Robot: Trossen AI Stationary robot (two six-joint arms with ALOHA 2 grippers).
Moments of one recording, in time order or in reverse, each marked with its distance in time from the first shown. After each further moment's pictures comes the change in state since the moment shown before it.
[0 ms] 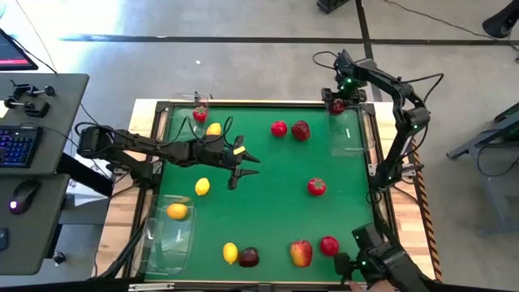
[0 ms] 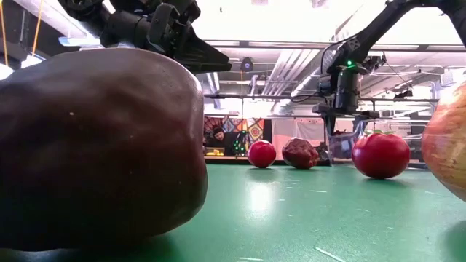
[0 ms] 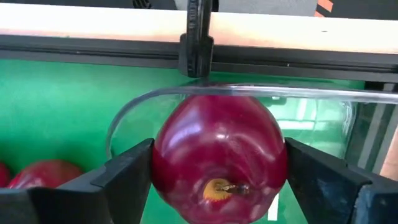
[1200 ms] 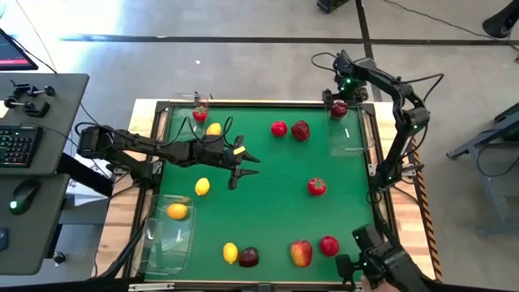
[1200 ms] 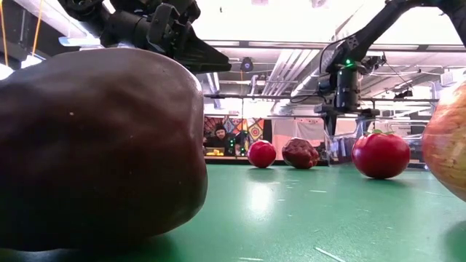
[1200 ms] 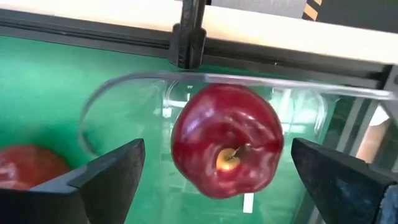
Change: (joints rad) left arm 0.000 0.000 0.000 -0.002 0.000 0.000; right arm 0.008 -0.001 0.022 -0.050 0.054 -0.079
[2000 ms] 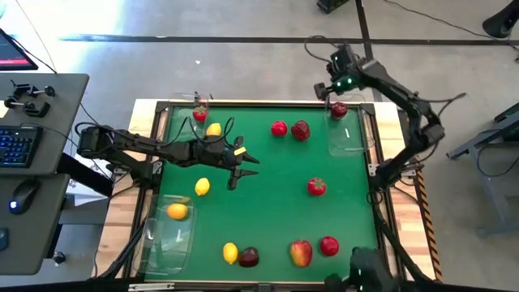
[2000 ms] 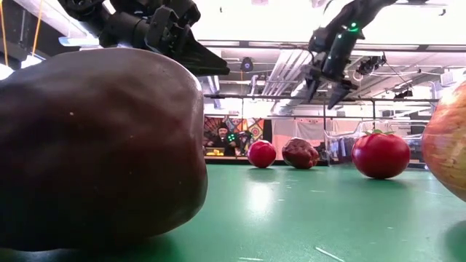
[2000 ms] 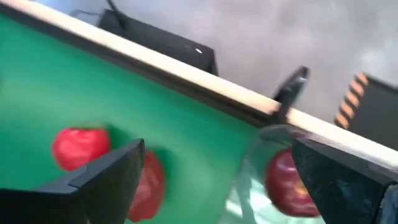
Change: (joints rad) left arm 0.000 0.000 0.000 -0.031 0.000 -0.001; right arm 0.189 -0.265 -0.038 0.215 -0.018 -0.081
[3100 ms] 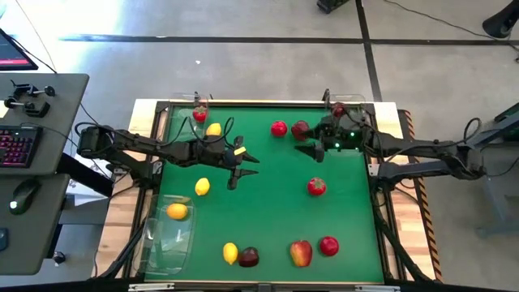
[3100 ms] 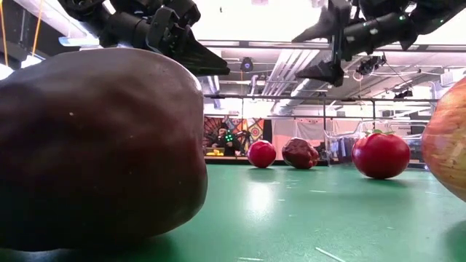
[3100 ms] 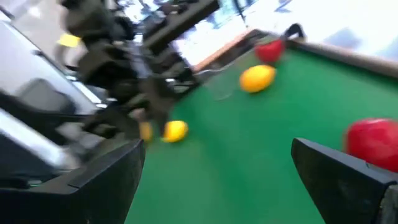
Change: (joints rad) left arm 0.001 0.000 0.000 0.004 -0.008 0.001; right arm 0.627 -0.575 -0.847 1.061 -0.152 0.303
